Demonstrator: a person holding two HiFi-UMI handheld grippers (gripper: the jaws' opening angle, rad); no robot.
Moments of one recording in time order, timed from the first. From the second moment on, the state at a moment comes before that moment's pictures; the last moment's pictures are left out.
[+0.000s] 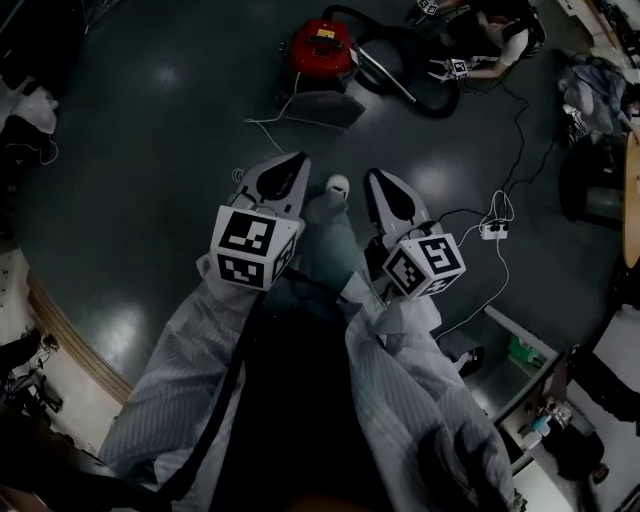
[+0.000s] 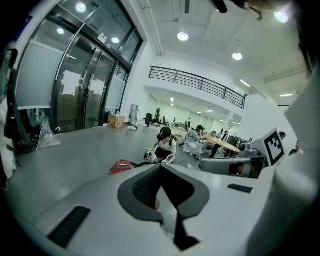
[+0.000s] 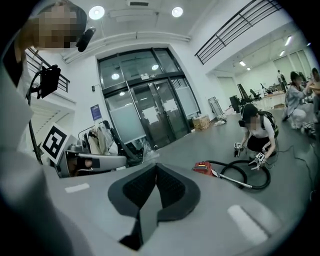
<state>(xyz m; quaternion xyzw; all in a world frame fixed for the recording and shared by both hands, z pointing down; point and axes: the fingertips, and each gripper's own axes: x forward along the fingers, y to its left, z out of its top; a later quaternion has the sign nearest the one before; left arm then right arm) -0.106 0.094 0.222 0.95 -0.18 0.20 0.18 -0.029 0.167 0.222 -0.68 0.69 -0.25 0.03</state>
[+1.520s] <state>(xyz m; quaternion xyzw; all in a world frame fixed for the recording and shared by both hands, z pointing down) 0.145 -0.128 0.776 0.83 0.08 0.53 -0.16 0.186 -0.154 0.754 -0.30 0.80 -0.23 -0.47</state>
